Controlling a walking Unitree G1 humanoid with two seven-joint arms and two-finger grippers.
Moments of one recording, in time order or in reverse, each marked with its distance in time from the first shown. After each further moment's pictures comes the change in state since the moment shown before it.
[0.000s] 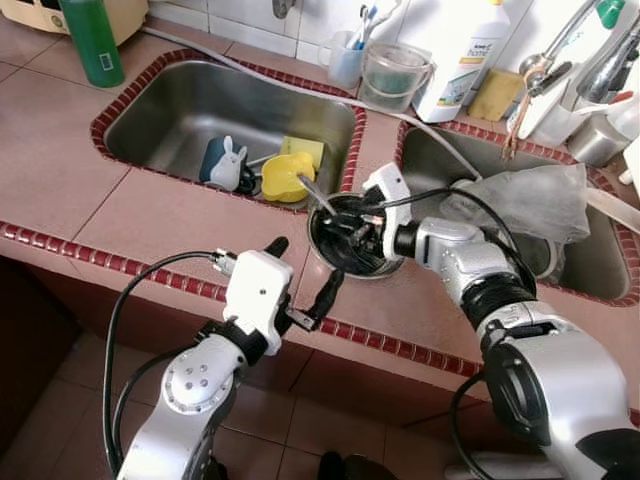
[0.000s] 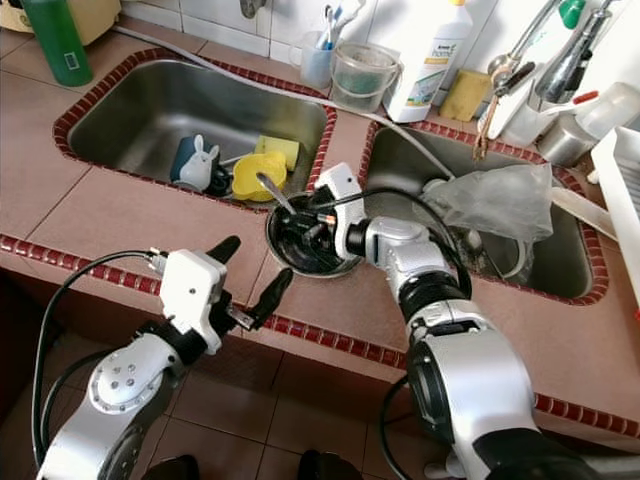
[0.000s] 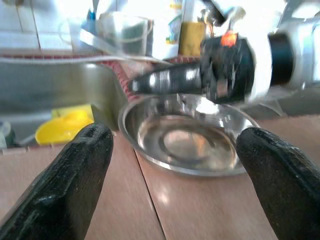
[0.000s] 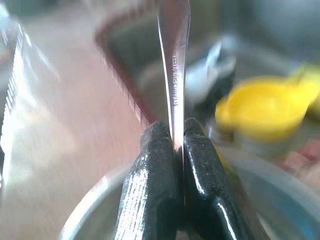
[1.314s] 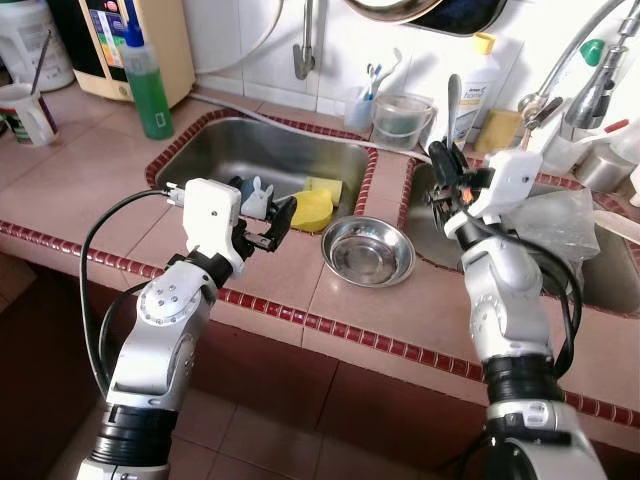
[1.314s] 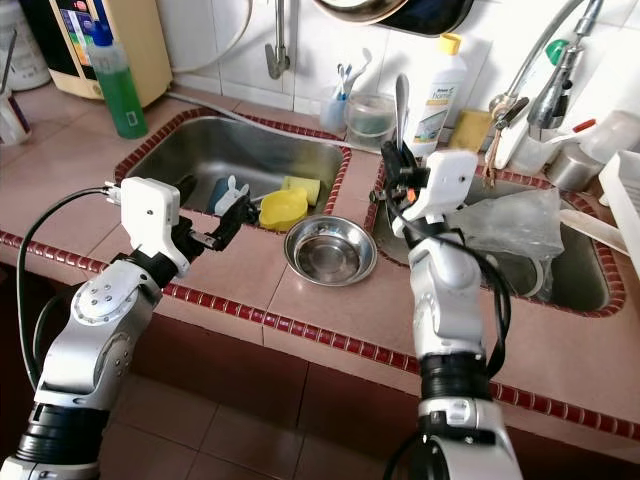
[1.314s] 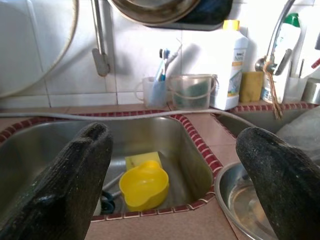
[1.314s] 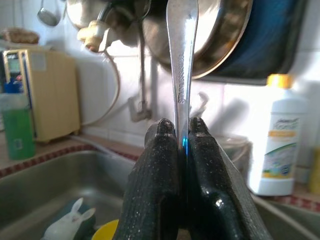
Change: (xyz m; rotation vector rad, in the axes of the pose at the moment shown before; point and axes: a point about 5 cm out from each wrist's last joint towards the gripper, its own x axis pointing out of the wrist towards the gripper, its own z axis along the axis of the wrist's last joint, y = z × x) left arm 0.030 0.072 0.001 -0.042 -0.041 0.149; right arm -0.070 0.008 -0.004 -0.264 -0.485 -0.696
